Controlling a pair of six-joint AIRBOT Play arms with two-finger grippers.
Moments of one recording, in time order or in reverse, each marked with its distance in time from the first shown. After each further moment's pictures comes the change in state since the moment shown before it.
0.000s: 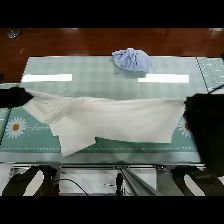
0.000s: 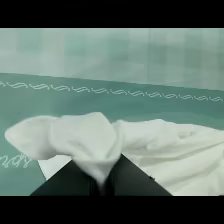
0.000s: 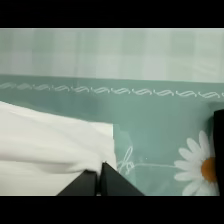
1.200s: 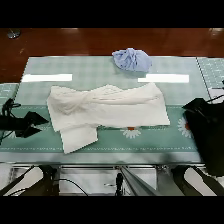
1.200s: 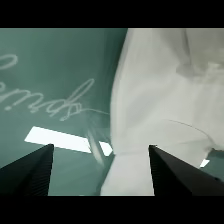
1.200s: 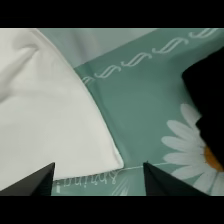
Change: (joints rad) left arm 0.438 -0.305 -0.388 -0.209 0.000 0.185; right arm -0.610 -0.267 -0.233 0.458 -0.040 -0.357
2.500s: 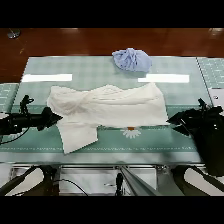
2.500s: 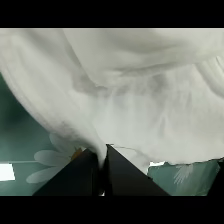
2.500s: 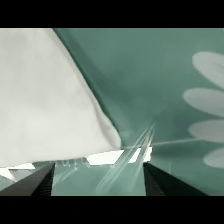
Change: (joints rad) left arm -0.203 -0.019 -0.123 -0.350 0.203 0.155; right arm 0.082 -0.159 -0.180 0.064 -0.064 -0.001
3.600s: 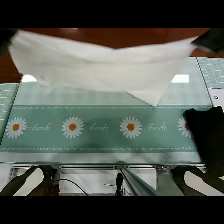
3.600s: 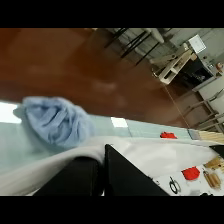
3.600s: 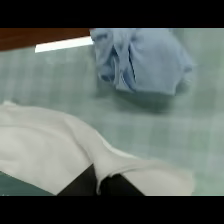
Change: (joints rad) left arm -0.006 0.119 0.794 -0.428 -0.101 0.062; right arm 0.265 -0.008 1.098 -0.009 0.167 0.125
